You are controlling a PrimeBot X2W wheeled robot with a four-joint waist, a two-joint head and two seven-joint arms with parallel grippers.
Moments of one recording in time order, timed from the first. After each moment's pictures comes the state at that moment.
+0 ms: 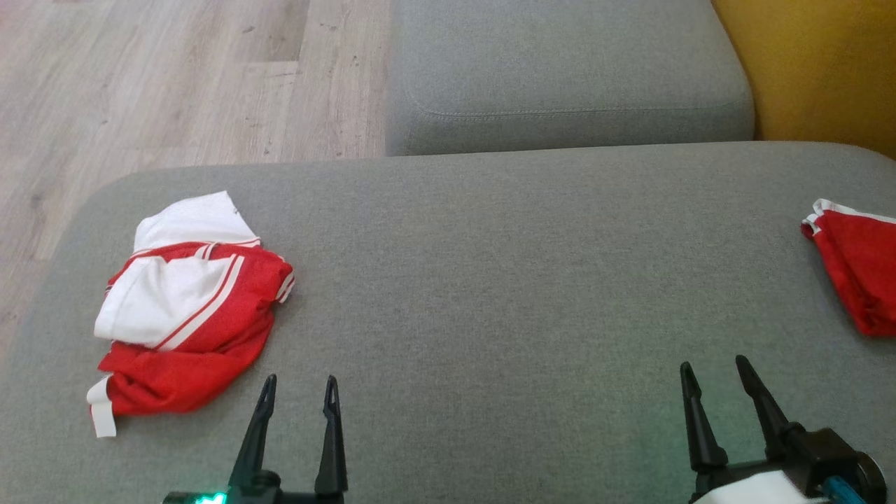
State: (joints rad) left arm 0.19 0.05 -0.29 0.05 -0.06 0.17 -0.26; right arm 0.18 -0.05 0.02 0.16 0.05 0.13 -0.25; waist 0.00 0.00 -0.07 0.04
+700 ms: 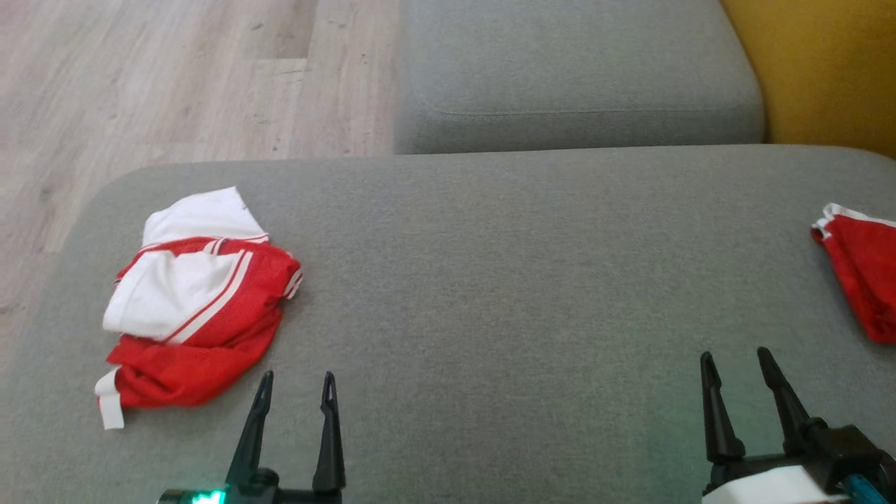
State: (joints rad) left arm 0.19 0.05 -0.28 0.03 -0.05 0.19 -0.26; right arm 0.18 -0.04 -0.03 0.13 0.06 0.13 -0.25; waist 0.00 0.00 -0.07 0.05
